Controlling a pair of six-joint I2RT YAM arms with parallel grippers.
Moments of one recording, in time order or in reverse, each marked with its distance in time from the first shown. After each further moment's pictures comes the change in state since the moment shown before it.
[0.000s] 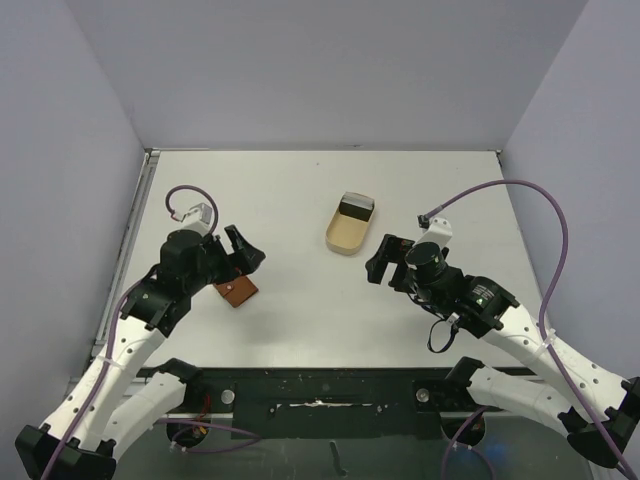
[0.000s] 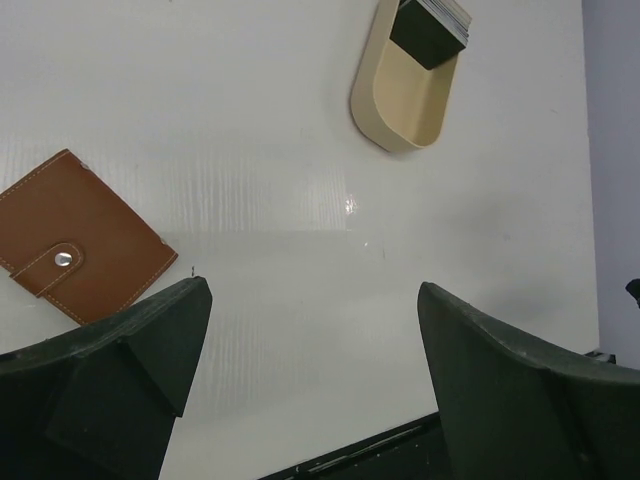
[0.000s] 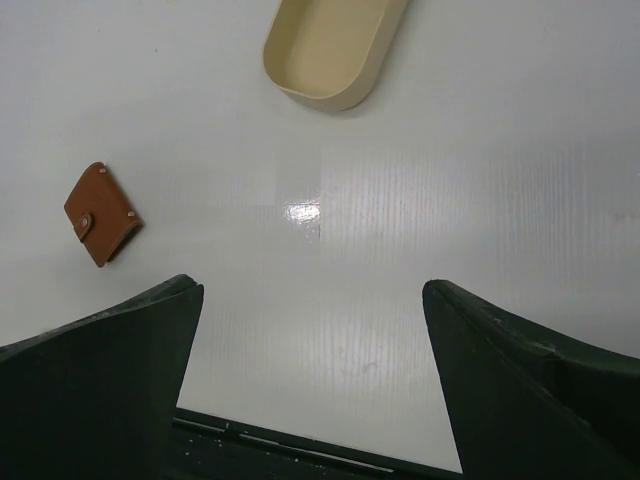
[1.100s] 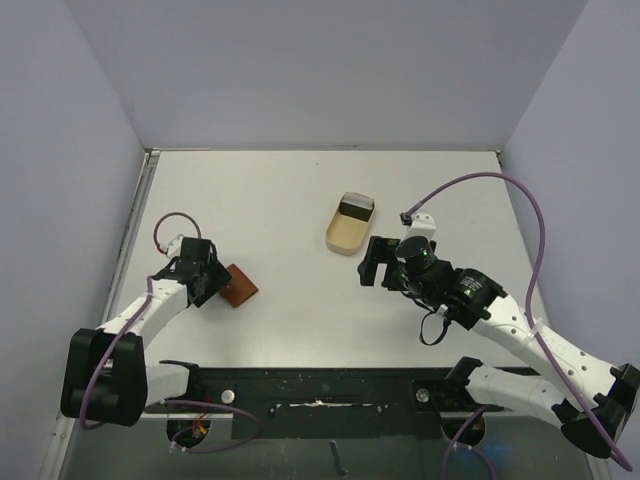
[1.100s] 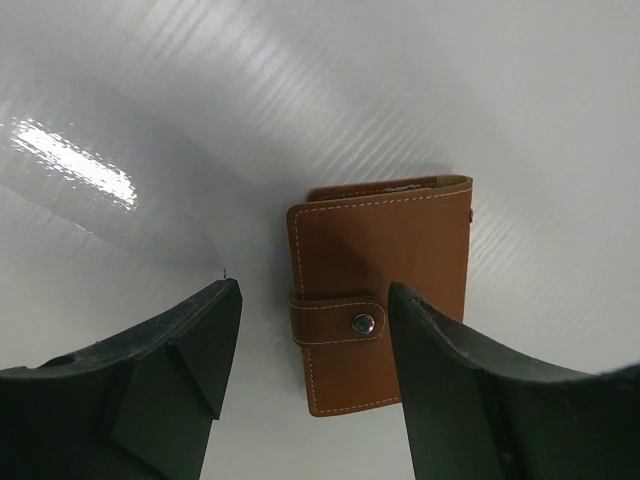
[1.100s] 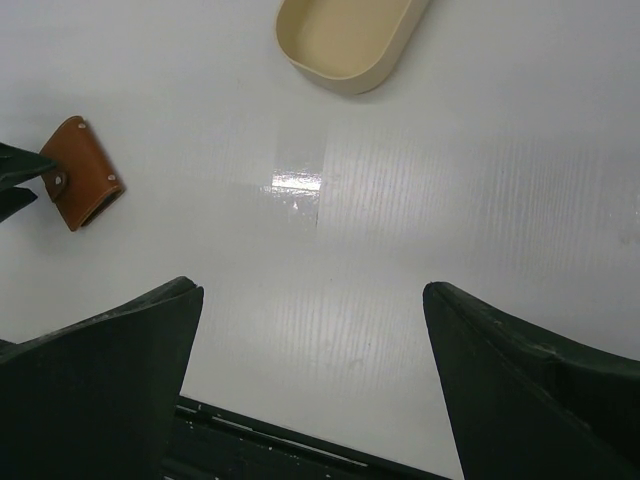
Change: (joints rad) left arm 0.243 0.409 -0.192 0.101 -0.294 -0.176; right arm 0.000 0.082 0.026 0.015 -0.058 -0.105
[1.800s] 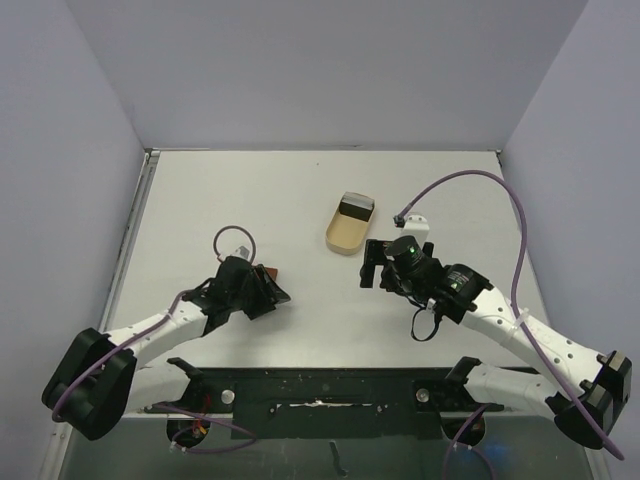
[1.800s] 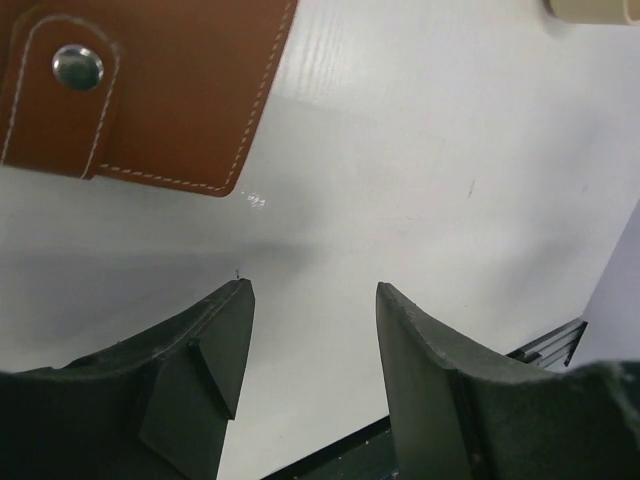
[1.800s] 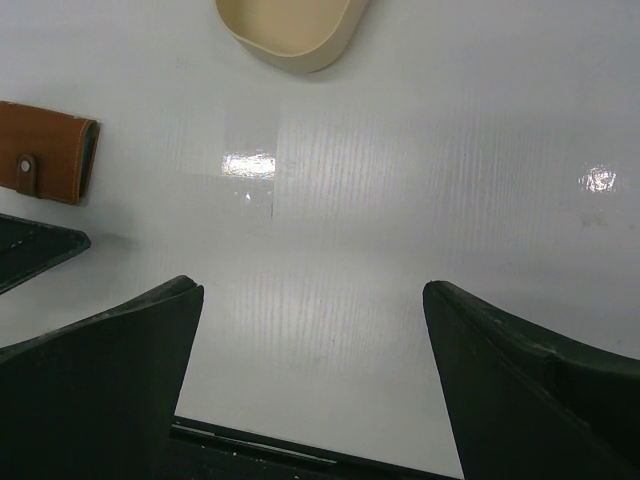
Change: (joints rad) left arm -0.401 -0.037 -0.188 0.351 0.351 -0.198; right arm -0.008 0.062 -0.014 -0.020 0.031 -0.021
